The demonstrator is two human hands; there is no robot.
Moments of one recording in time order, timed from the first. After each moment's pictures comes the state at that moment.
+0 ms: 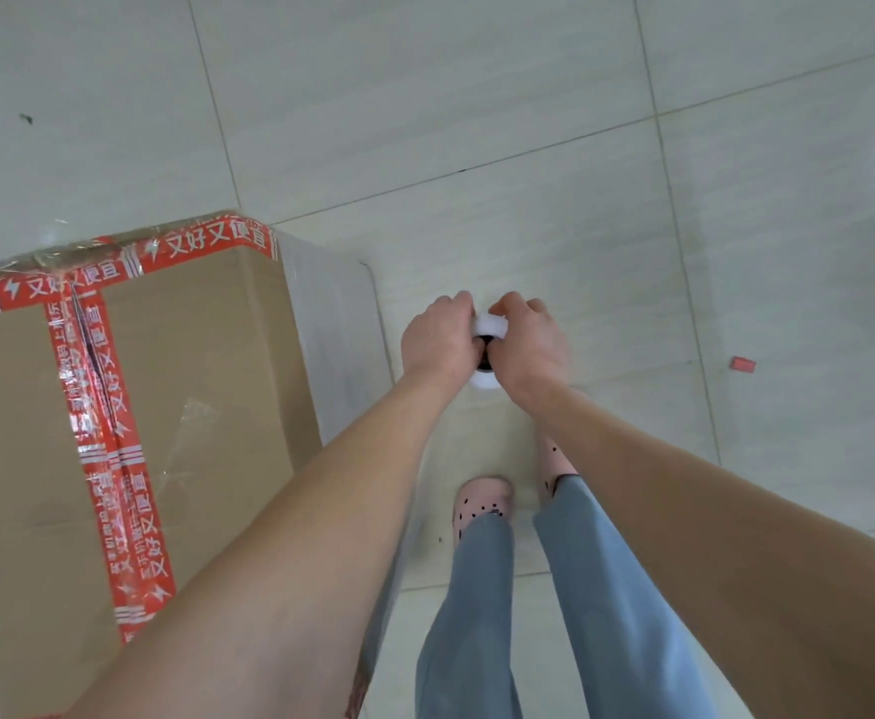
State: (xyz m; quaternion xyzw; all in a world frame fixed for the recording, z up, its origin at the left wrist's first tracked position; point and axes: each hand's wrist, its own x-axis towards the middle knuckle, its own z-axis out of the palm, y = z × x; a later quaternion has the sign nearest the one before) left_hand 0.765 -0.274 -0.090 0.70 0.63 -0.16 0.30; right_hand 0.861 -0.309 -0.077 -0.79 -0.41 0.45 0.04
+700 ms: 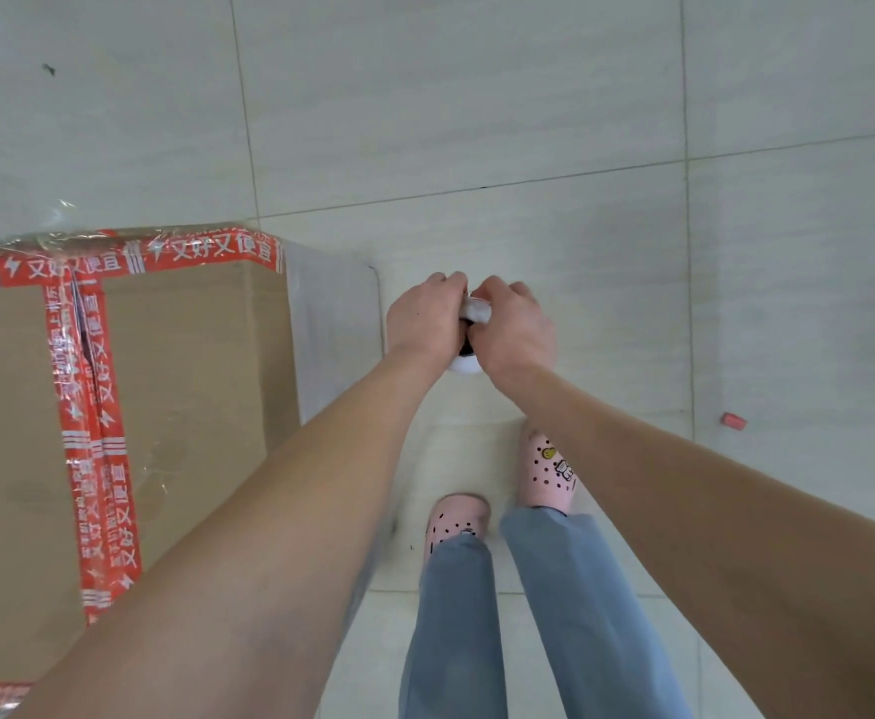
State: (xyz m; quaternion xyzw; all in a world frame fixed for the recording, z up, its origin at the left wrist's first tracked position) left_hand 0.771 -0.218 -0.094 0.71 0.64 -0.14 0.26; right_hand 0.868 -0.244 -0.085 -0.76 -0.48 0.44 0.02
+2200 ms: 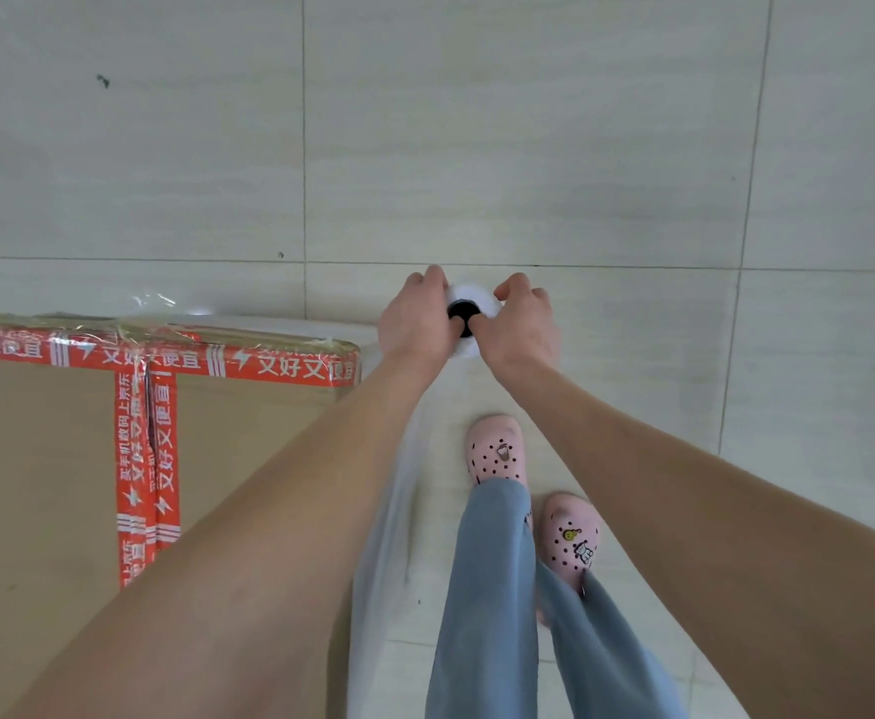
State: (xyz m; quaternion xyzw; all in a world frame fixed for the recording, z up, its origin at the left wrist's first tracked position) left_hand 0.697 -0.081 -0.087 0.59 0.74 -0.10 0.31; right_hand 0.800 -0.091 -0.087 -0.78 -0.40 0.47 0.02
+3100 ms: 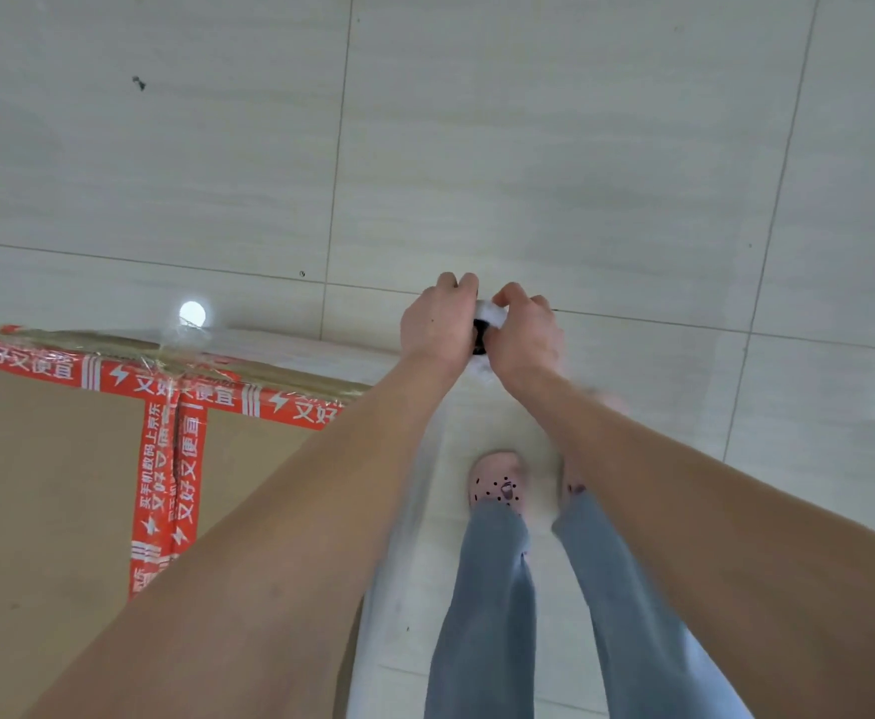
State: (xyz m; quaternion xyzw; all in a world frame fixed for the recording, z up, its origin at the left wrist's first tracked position) left_hand 0.675 -0.026 -0.081 0.65 0.70 -0.12 0.27; right_hand 0.773 -0.033 -0.082 -0.74 -0.51 0.44 -0.03
